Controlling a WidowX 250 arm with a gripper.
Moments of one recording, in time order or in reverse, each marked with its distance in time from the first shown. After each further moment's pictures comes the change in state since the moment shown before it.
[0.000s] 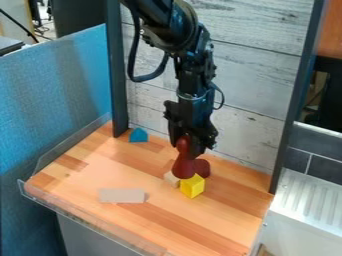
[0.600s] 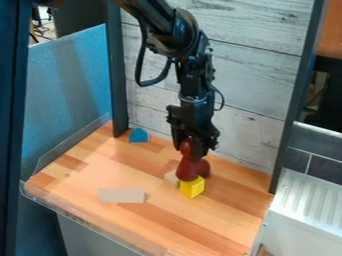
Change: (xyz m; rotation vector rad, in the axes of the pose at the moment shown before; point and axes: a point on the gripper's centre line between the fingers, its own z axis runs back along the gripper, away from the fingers) arm 0.007 0.003 -0.017 -0.056 0.025 0.034
